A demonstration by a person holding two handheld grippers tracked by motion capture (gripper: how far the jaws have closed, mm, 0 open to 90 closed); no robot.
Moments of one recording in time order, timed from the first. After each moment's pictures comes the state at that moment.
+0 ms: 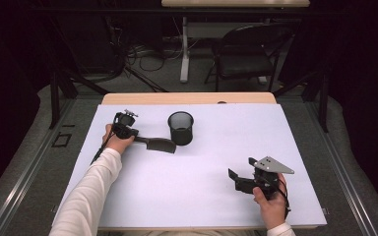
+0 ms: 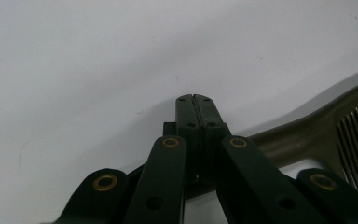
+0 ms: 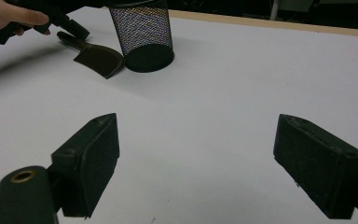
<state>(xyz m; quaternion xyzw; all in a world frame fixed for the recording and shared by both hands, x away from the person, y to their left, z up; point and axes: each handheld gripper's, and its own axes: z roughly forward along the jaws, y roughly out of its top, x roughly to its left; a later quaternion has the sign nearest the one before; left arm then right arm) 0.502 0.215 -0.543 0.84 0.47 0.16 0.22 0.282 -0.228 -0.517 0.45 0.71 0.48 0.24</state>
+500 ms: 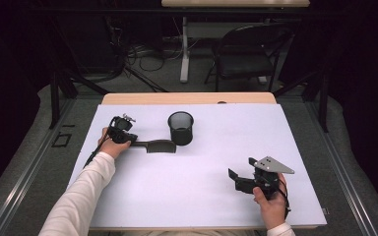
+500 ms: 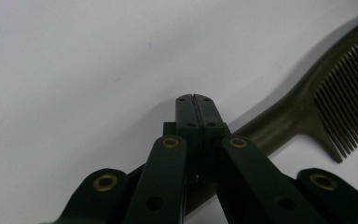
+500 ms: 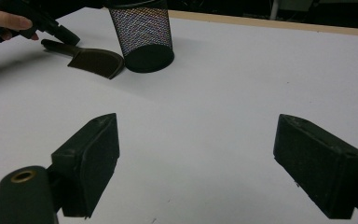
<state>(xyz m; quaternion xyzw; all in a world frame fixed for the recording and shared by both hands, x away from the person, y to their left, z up) 0.483 0.227 -0.542 0.86 0.44 0.12 0.24 0.281 -0.228 -0.516 0.45 0.71 0.48 0.24</state>
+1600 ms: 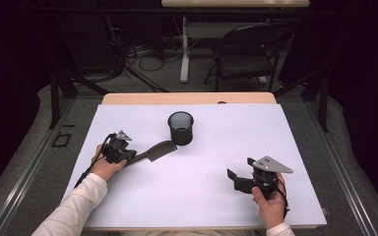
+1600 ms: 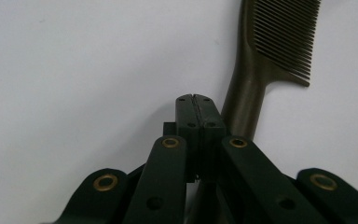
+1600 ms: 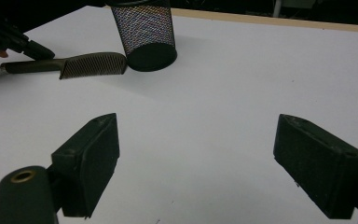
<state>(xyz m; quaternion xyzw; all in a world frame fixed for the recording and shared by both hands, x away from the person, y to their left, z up) 0.413 0.231 -0.546 0.87 0.39 0.12 0.27 0.283 -0.226 -0.518 0.45 0.71 0.48 0.23</state>
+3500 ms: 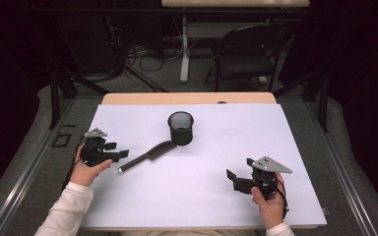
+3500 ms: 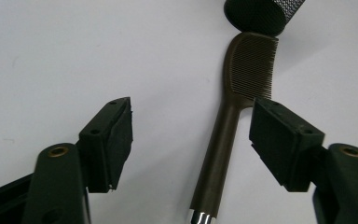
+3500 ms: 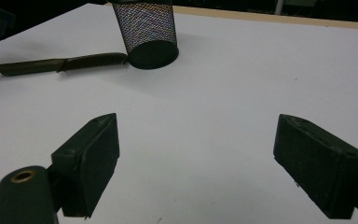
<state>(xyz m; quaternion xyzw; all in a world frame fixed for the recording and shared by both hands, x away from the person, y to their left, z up) 0.386 0.277 -0.508 0.80 0.45 0.10 0.39 0.283 -0.224 -0.519 0.45 0.72 0.48 0.23</state>
